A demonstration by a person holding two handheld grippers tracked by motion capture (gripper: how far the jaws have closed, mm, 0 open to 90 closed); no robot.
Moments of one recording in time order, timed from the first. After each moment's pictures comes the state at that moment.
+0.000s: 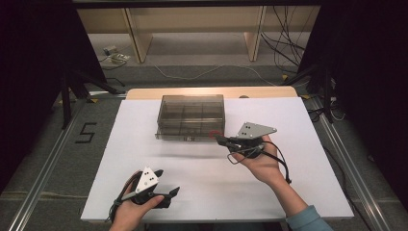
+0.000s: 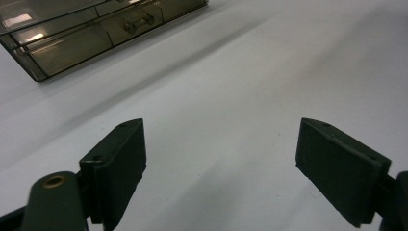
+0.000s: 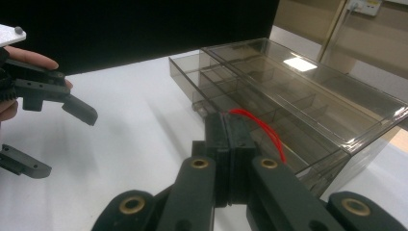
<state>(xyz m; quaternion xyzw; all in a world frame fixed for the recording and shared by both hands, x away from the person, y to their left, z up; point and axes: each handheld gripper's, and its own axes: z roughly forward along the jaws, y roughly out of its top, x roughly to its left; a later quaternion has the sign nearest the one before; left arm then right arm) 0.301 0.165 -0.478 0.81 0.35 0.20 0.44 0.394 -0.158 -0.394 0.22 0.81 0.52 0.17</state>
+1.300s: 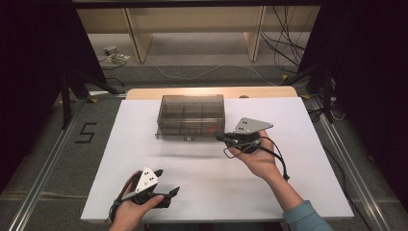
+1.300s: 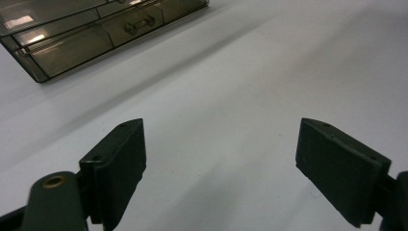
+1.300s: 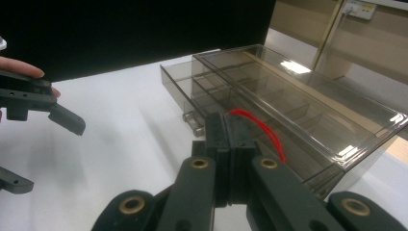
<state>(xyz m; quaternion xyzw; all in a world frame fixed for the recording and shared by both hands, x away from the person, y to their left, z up) 0.301 0.166 -0.478 0.81 0.35 0.20 0.44 0.405 -0.151 -0.391 0.22 0.81 0.52 0.18</state>
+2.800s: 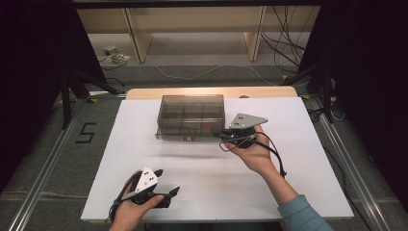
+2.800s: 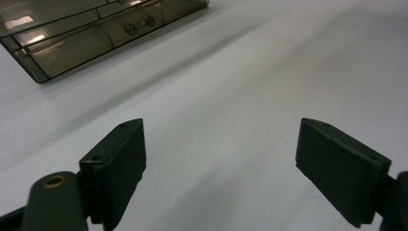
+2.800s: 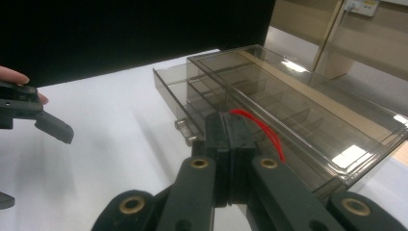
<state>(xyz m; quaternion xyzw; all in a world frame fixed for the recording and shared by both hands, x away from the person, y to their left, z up) 0.301 0.166 -0.477 0.81 0.35 0.20 0.44 0.420 -0.142 -0.392 0.22 0.81 0.52 0.17</state>
